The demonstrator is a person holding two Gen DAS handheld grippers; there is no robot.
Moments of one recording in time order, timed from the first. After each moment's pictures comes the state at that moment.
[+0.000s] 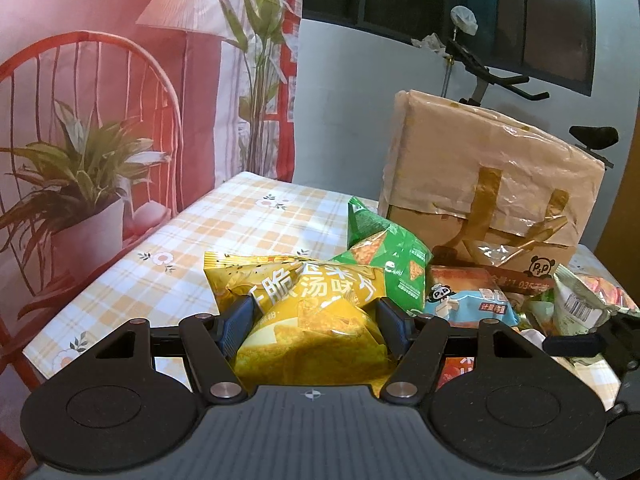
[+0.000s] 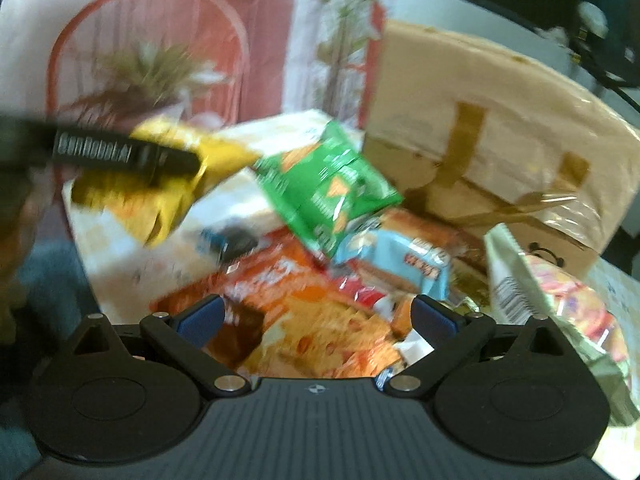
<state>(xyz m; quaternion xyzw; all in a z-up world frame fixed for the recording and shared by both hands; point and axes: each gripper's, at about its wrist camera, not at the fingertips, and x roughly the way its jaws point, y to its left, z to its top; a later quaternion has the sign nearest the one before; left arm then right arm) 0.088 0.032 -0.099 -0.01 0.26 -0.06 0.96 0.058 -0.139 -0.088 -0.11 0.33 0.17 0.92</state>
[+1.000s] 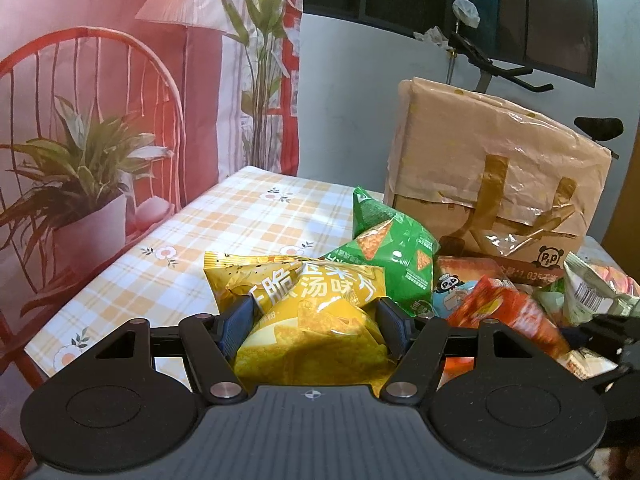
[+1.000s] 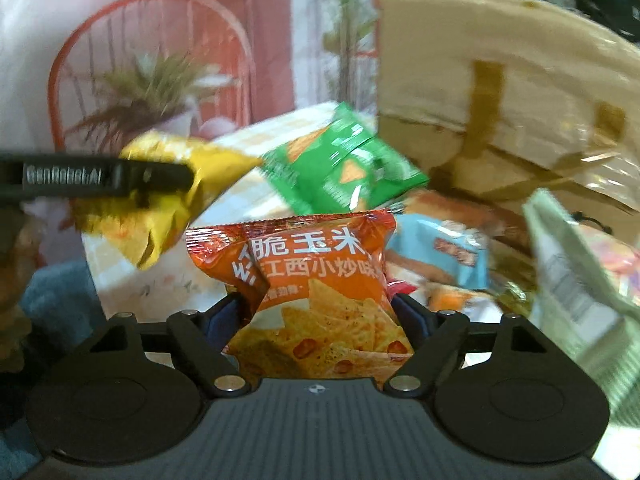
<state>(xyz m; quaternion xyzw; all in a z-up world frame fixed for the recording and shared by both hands) 0.090 0.028 -0.104 0.00 0.27 -0.04 0.96 0.077 -0.160 -0.105 -0.02 0.34 0.20 0.92</state>
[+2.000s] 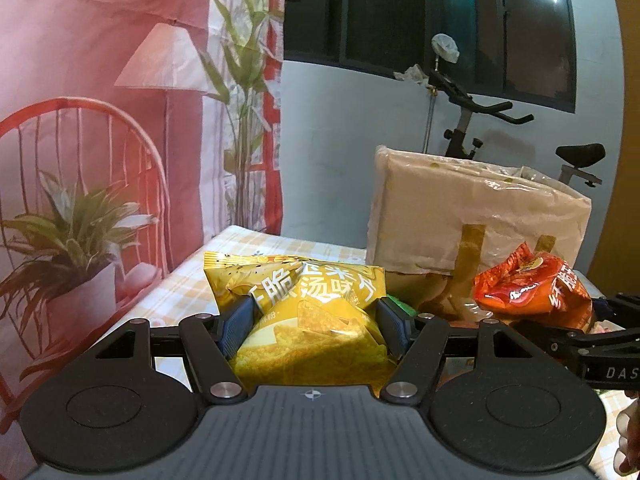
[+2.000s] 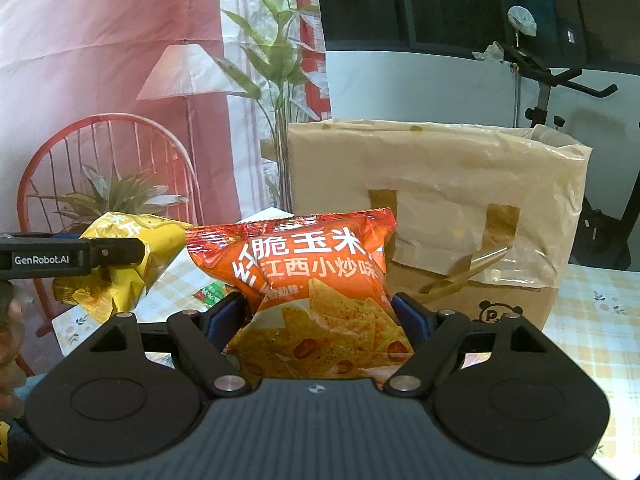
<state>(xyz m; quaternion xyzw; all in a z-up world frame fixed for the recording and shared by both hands) 0.099 0.015 -0.065 0.02 0.21 -0.07 0.98 0.079 -0.203 -0.049 0.03 0.23 0.13 0.97</state>
